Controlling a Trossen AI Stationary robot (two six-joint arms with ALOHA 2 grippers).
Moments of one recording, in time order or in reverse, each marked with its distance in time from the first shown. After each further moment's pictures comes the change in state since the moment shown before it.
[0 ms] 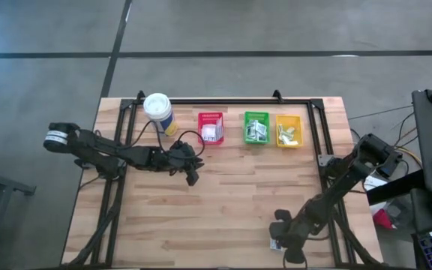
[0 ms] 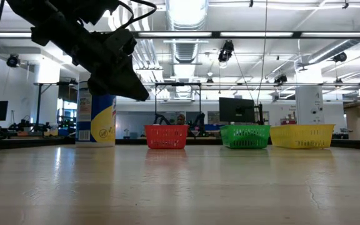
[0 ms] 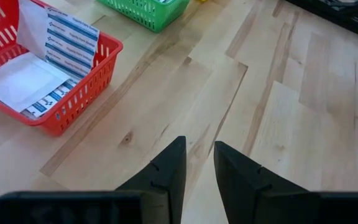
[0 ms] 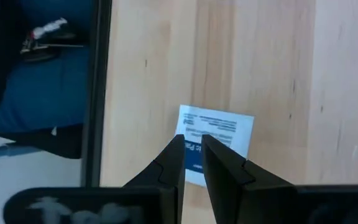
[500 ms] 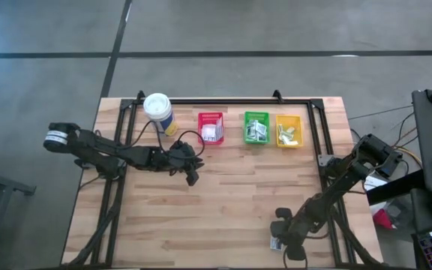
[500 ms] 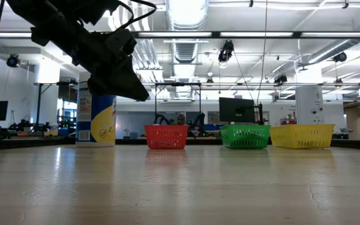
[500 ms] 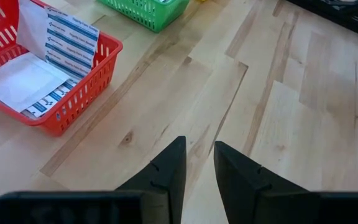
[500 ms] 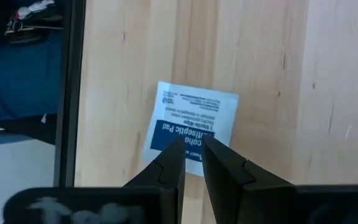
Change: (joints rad) left arm 0.000 0.000 0.000 0.000 0.000 0.002; right arm -0.010 0.010 -0.054 0.022 -0.024 -0.032
